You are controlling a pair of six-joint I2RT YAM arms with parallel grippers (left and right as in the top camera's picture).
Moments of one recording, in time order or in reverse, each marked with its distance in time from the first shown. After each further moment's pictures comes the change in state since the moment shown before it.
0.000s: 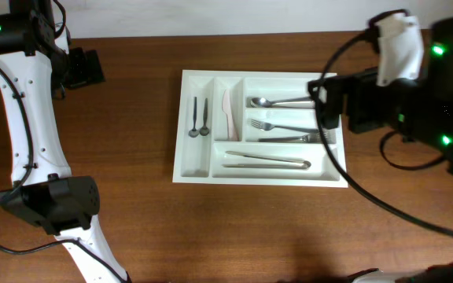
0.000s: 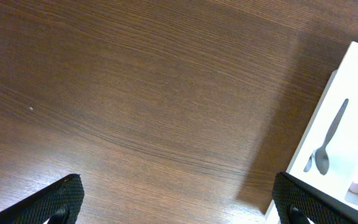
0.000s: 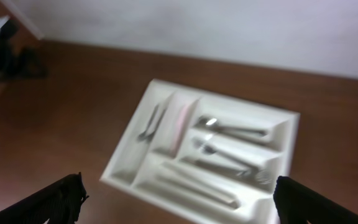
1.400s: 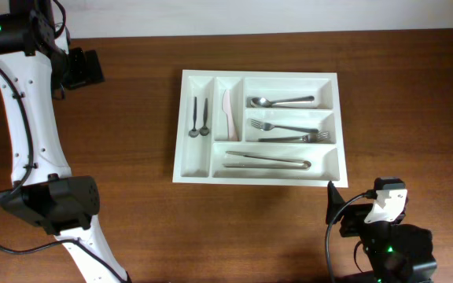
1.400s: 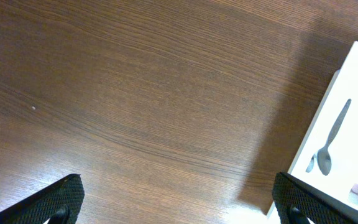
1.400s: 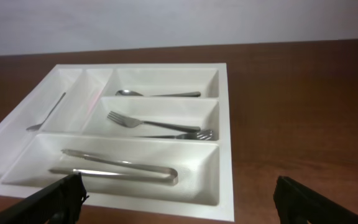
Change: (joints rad) left arm 0.000 0.000 0.000 -0.001 -0.007 0.000; right arm -0.145 -1.333 -1.957 0.917 0.169 -0.009
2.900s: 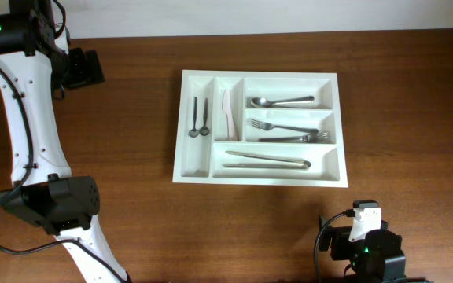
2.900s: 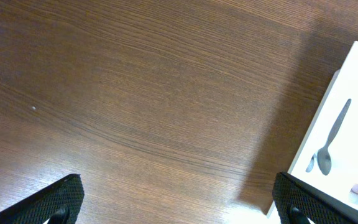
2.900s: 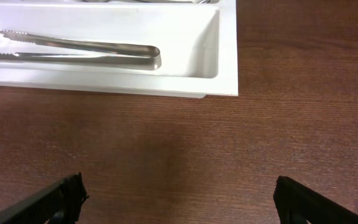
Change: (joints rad) left arm 0.000 0.000 0.000 0.000 0.000 0.000; right arm 0.000 -0.179 -0.200 -0.304 0.000 0.000
